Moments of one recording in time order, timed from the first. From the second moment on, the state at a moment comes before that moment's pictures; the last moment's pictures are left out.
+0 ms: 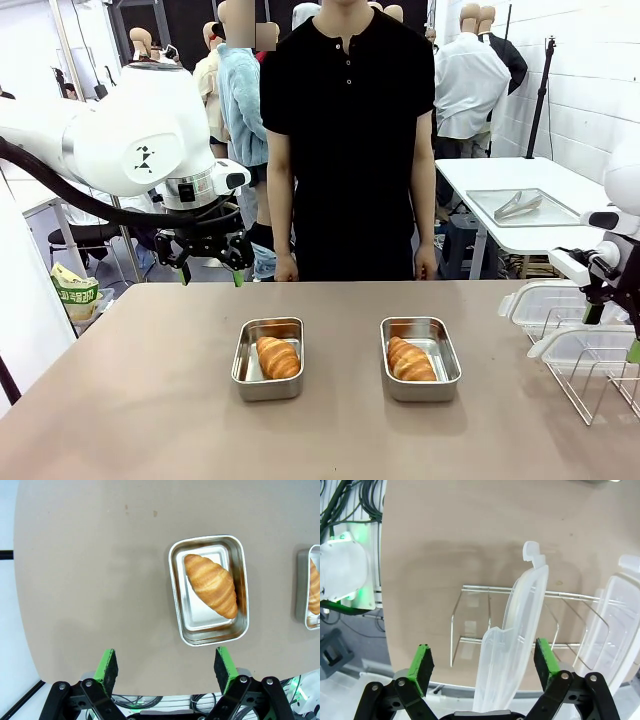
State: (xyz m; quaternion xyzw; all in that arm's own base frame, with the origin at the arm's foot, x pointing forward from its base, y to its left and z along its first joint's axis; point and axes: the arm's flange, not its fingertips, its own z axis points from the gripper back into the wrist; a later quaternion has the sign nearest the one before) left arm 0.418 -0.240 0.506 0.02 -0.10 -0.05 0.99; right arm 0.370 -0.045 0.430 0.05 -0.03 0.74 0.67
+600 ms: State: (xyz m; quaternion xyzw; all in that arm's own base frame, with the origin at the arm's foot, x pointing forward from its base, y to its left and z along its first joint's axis) left arm 0.418 -0.240 0.506 0.02 -0.10 -0.05 0.99; right arm 0.374 -0.041 0.431 0.04 -0.03 0.74 0.67
